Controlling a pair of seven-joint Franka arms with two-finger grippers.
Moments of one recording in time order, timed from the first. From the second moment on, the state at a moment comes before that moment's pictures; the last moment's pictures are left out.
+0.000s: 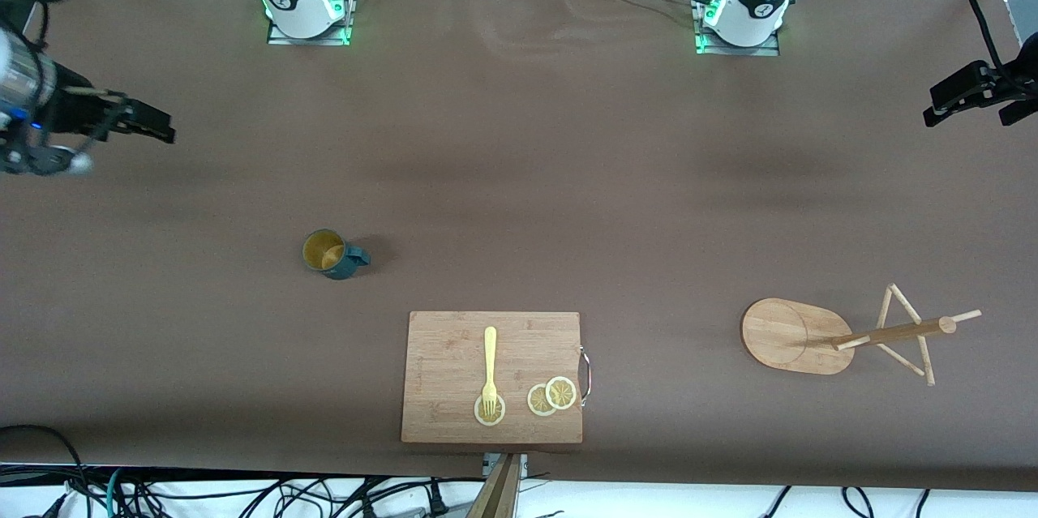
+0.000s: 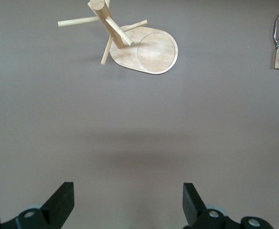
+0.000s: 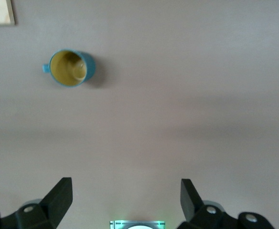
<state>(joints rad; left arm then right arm) -0.11 0.00 0.16 -1.52 0.00 1.48 0.01 0.08 0.10 -0.02 -1.65 -0.01 1.56 0.03</state>
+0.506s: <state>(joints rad) -0.11 0.00 0.16 -1.52 0.00 1.47 0.01 0.21 0.41 -0.02 -1.67 -0.01 1.90 0.21</state>
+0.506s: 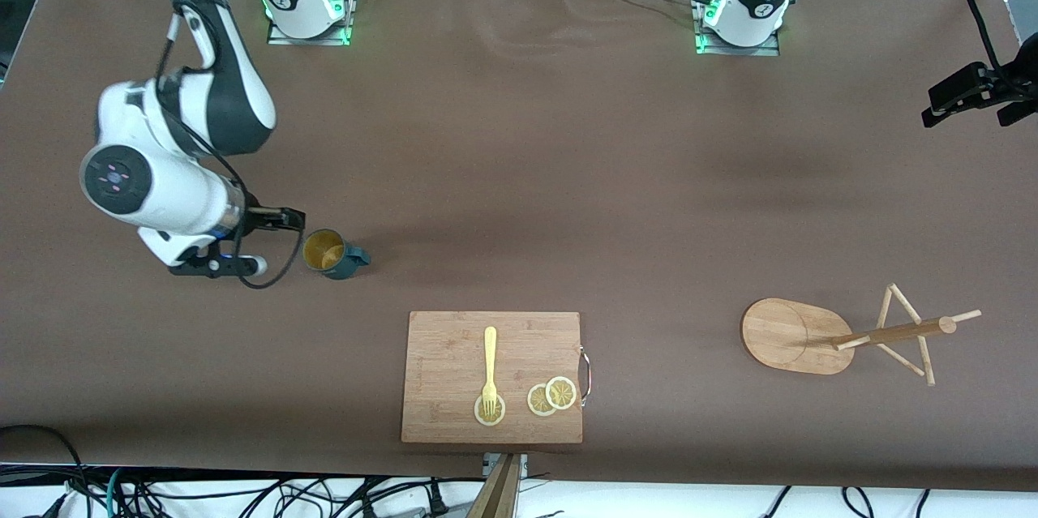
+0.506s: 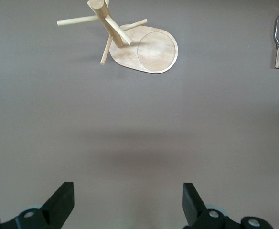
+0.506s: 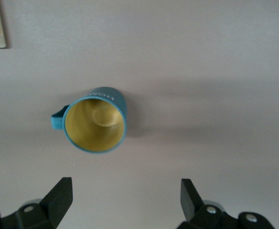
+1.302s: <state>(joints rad) -0.11 0.00 0.16 -1.52 0.00 1.47 0.01 0.22 0.36 -0.03 -2.08 -0.01 2.57 0.24</state>
